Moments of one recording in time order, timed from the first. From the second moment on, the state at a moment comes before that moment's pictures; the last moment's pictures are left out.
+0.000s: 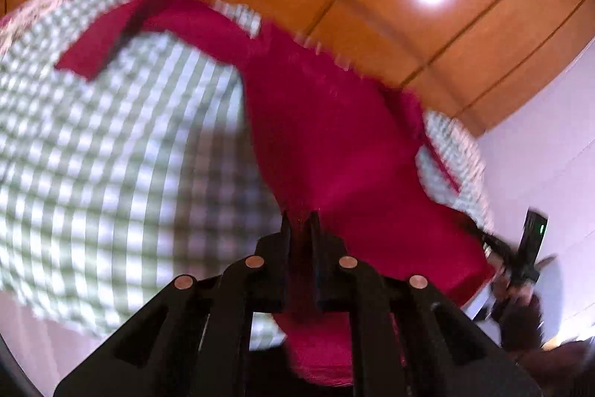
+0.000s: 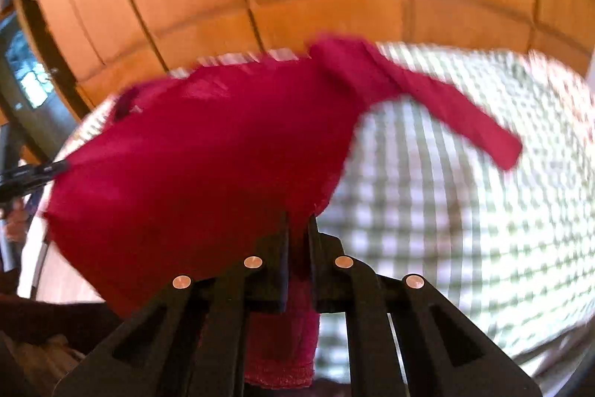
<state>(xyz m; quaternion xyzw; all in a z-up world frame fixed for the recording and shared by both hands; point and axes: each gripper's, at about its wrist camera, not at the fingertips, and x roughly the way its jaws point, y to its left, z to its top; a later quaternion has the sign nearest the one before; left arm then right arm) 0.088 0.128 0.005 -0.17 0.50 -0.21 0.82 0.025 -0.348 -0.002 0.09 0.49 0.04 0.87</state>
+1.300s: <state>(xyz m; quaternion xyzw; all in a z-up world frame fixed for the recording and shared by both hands) 0.259 0.241 -0.037 -0.06 0.44 0.23 0.87 0.113 -0.183 -0.078 0.05 0.44 0.11 0.89</state>
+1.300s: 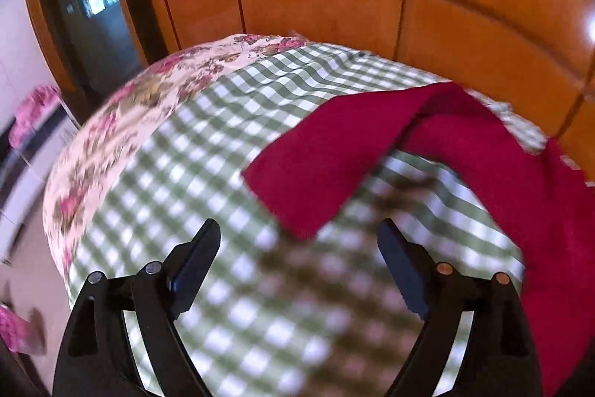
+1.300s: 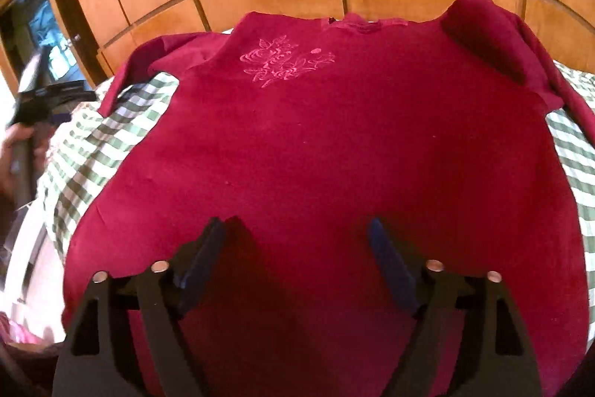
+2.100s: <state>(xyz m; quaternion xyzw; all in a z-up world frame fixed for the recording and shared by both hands) 0.279 0.406 0.022 -0.22 0.56 0.14 0.79 0.114 -0.176 -0.081 0.03 0.44 0.11 0.89</state>
